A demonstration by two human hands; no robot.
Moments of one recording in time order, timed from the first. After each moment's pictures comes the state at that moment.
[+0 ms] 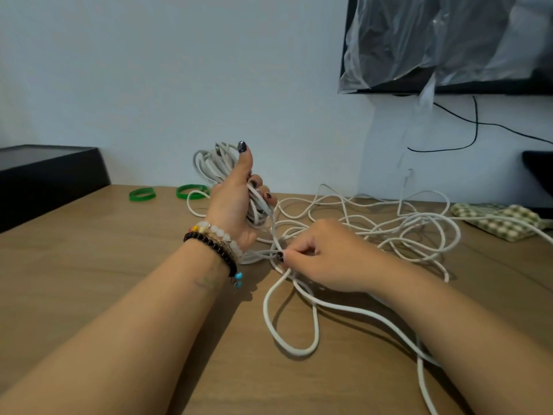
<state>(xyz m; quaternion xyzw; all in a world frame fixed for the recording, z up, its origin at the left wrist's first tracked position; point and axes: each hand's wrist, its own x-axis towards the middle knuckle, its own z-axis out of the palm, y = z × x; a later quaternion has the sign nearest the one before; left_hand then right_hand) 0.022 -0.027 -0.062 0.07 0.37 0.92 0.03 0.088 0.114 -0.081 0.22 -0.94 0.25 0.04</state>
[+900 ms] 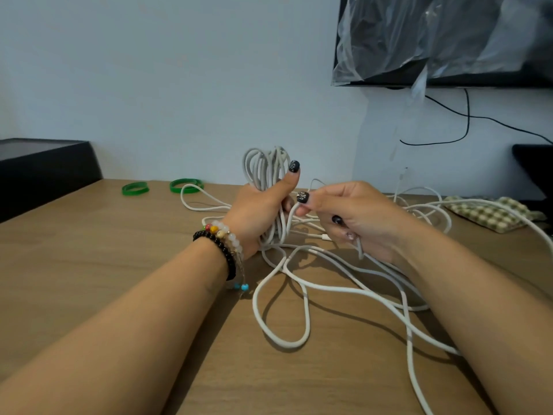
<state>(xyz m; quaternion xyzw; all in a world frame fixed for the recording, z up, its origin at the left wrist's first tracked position) 0.033 -0.014 -0.082 0.18 0.67 0.72 0.04 0.094 0.139 -0.056 0.11 -0.77 0.63 -0.02</state>
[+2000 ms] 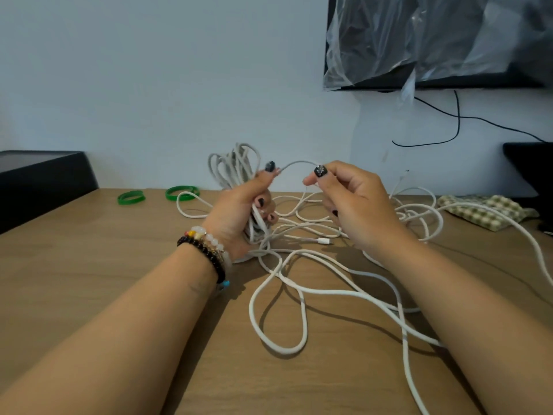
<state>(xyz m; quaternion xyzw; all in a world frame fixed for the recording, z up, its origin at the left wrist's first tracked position) 0.033 -0.022 -0.074 0.18 0.49 0.85 0.11 0.083 0.139 -0.065 0.14 -0.78 0.55 0.26</state>
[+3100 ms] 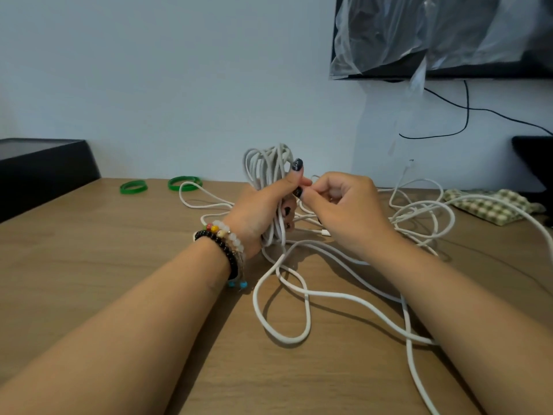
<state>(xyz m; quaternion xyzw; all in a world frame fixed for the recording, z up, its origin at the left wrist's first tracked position) 0.036 -0.010 -0.084 0.22 0.61 0.75 0.08 0.075 0.126 -0.083 0.11 -0.80 0.51 0.29</state>
